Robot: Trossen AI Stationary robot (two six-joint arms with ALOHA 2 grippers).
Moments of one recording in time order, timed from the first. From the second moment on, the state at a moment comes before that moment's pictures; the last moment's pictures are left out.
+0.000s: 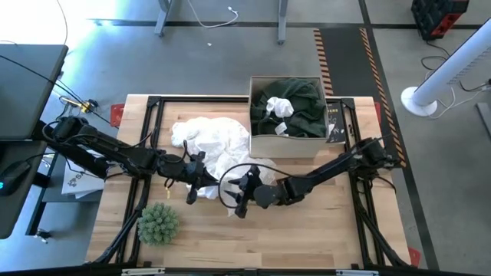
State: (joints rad) left arm -0.30 1.05 0.52 0.13 -0.14 -0.22; right arm 0.35 1.94 1.24 0.31 0.55 0.34
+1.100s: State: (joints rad) left arm -0.29 1.05 0.50 -0.26 -0.46 -0.32; right arm 0.38 1.80 1.64 -0.17 0.96 0.18
